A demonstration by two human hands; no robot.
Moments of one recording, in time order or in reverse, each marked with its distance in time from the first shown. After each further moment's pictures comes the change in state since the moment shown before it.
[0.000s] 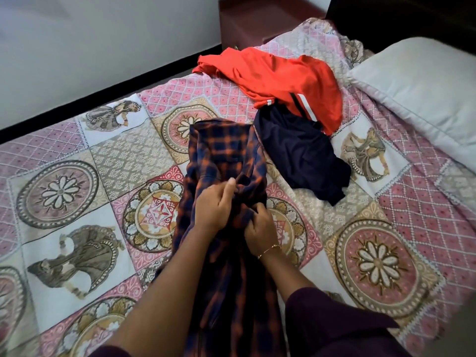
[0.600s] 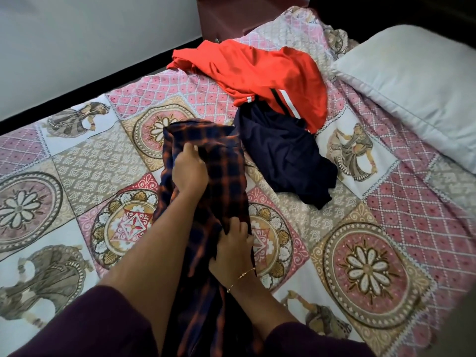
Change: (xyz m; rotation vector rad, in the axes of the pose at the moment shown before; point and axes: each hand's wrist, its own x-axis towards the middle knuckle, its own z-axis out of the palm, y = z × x) left_hand 0.100 0.010 0.021 0.216 0.204 -0.338; right_hand -0.015 -0.003 0.016 -0.473 0.081 -0.174
